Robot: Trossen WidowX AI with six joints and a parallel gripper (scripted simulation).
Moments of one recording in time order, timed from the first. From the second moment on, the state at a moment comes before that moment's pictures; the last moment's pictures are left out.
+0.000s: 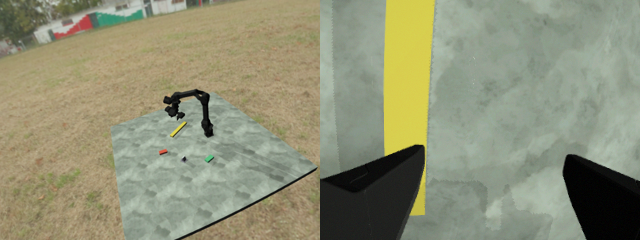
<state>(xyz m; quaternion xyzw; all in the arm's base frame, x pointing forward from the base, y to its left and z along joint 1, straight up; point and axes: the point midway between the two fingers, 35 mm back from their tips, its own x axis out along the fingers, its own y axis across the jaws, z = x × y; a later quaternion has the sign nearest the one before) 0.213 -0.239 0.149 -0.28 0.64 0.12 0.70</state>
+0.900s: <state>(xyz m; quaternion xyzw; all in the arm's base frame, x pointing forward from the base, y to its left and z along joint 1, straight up) 0.182 -0.219 0.077 -0.20 0.68 0.18 0.68</state>
